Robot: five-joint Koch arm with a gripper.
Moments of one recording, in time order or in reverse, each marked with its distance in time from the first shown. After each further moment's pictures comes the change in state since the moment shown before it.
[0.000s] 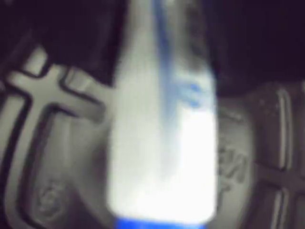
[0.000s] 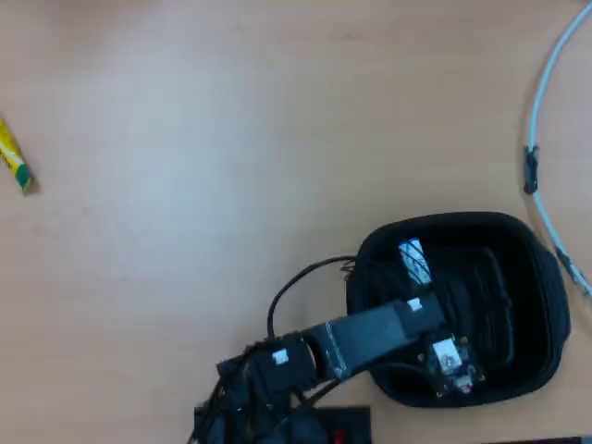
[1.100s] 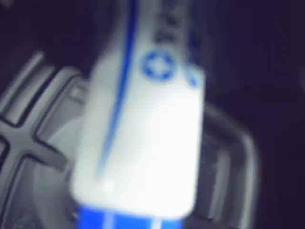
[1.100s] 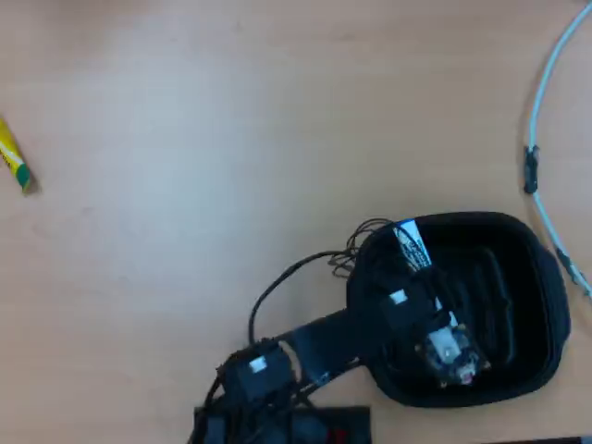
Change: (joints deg) arm -4.1 6.3 -7.4 6.6 -0.1
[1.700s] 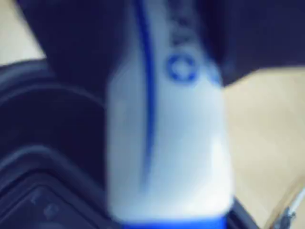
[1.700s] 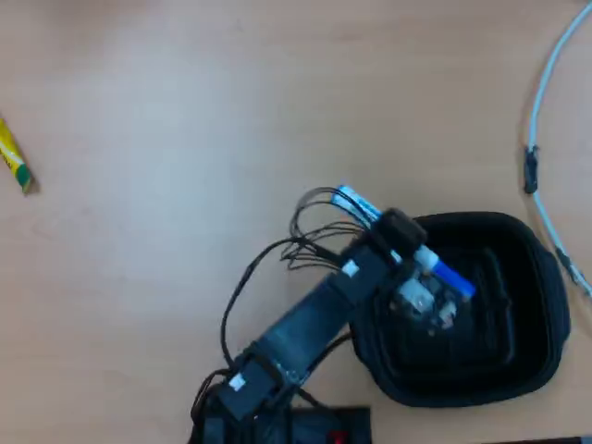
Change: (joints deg) arm -16.9 7.5 -4.7 3.7 -8.3
